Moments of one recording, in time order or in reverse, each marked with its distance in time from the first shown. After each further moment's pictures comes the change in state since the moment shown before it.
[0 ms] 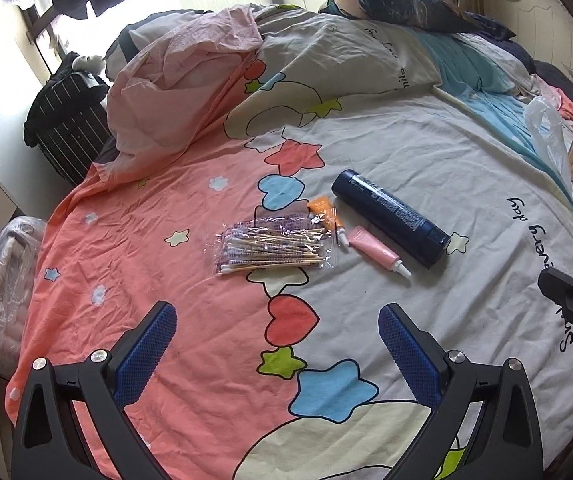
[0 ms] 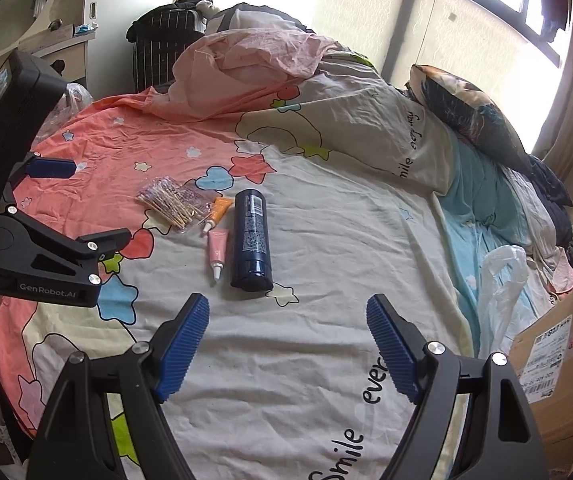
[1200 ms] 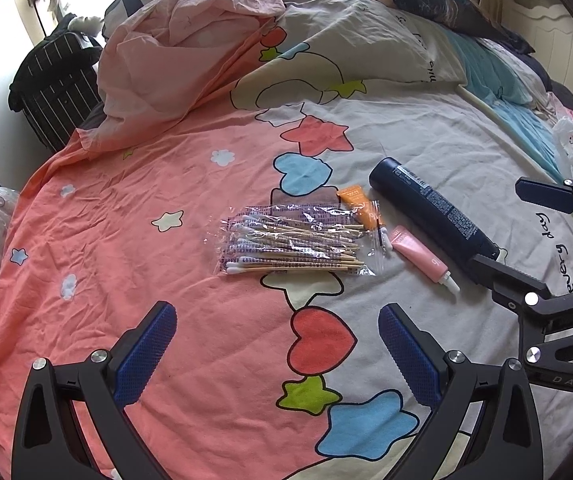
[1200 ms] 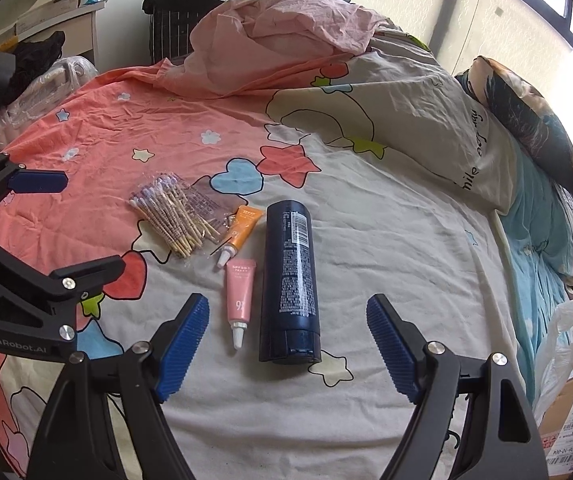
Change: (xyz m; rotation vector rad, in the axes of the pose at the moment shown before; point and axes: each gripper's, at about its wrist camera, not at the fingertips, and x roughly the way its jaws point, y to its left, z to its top) left arm 0.055 0.032 0.003 -0.075 0.048 -0.075; right arm 0.095 0.027 0.043 -0.070 0.072 0.076
